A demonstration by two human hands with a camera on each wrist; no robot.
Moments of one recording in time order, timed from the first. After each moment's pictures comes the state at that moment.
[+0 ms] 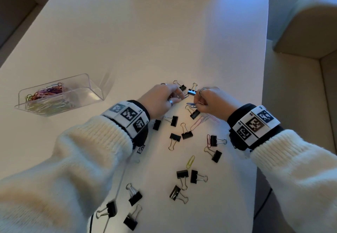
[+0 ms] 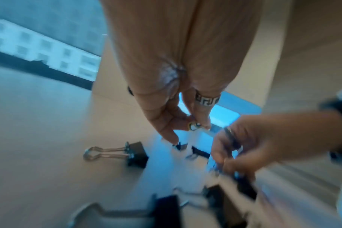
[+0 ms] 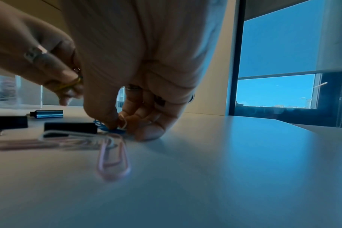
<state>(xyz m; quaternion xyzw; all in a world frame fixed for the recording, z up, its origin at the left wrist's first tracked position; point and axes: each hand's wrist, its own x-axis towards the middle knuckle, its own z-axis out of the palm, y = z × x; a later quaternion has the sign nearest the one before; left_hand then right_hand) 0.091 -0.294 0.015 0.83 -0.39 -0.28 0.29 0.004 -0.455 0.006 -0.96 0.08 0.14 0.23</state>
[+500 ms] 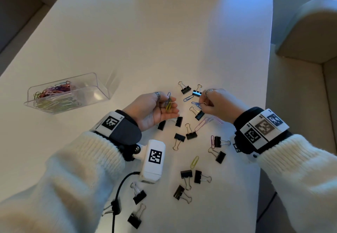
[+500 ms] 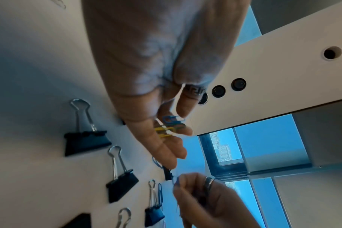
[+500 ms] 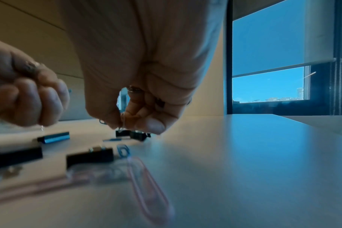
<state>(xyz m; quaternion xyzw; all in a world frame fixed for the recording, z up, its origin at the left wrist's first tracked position) 0.080 -0.271 0.028 0.51 0.12 -0.52 0.67 0.000 -0.452 0.015 -0.96 0.09 0.14 0.24</state>
